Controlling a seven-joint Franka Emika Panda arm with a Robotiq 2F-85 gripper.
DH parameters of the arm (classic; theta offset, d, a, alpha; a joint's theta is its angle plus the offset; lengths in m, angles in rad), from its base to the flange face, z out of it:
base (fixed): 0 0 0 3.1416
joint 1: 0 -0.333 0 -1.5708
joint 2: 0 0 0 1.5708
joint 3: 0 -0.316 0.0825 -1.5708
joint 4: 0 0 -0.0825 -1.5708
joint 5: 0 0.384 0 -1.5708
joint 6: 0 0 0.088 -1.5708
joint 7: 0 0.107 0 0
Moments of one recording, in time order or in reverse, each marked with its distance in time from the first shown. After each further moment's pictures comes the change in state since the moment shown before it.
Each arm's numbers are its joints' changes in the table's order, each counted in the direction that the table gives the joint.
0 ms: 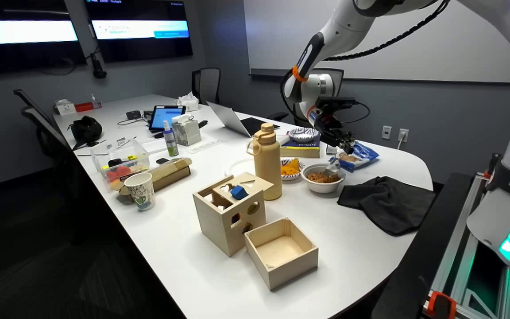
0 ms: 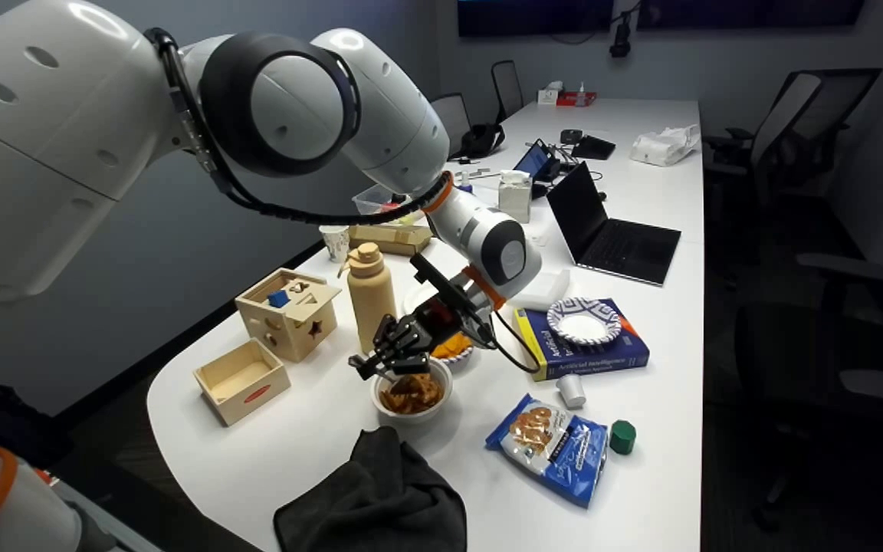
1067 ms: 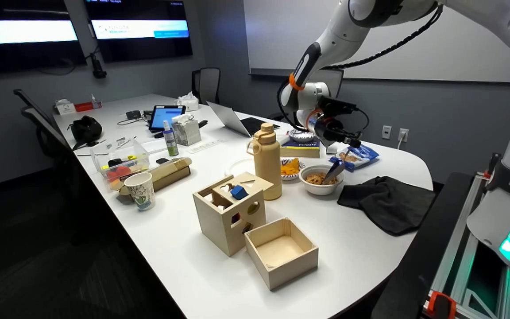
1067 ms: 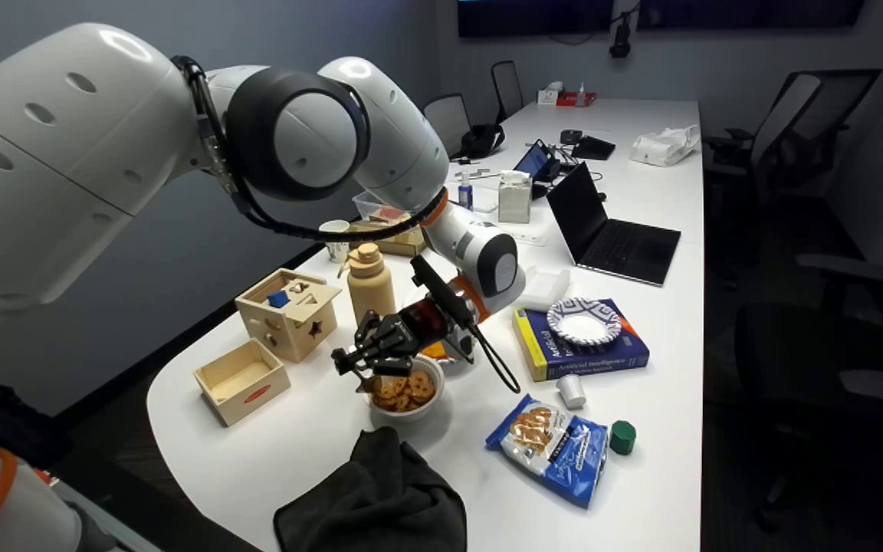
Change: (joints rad) arm 0.002 -0.073 -0.032 0.052 -0.027 0.212 -0.165
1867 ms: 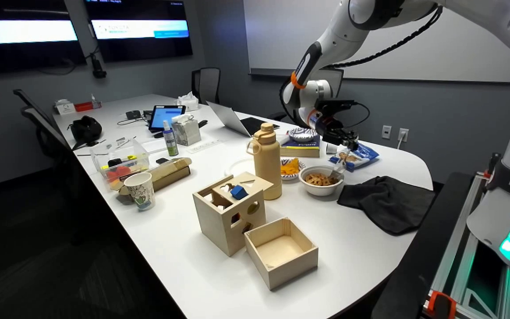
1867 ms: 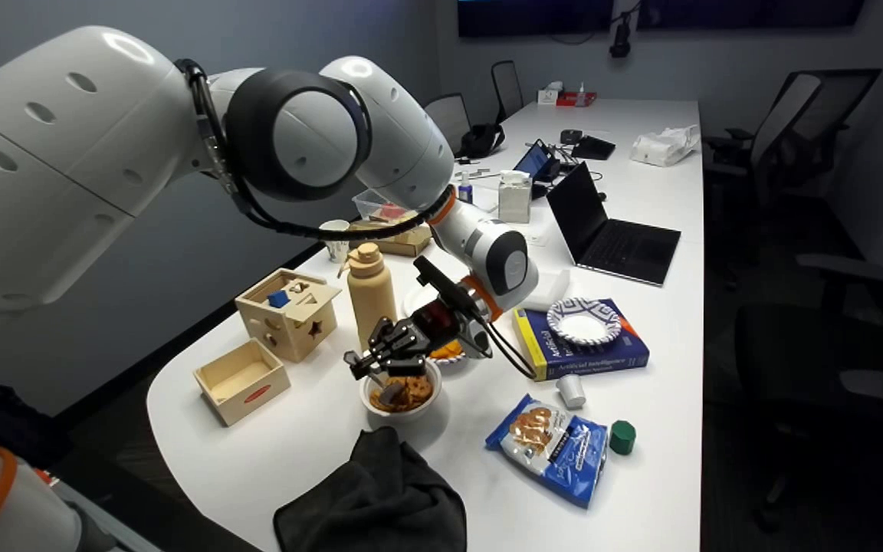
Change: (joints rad) arm -0.007 -0.008 0.041 0.033 0.016 -0.055 0.187
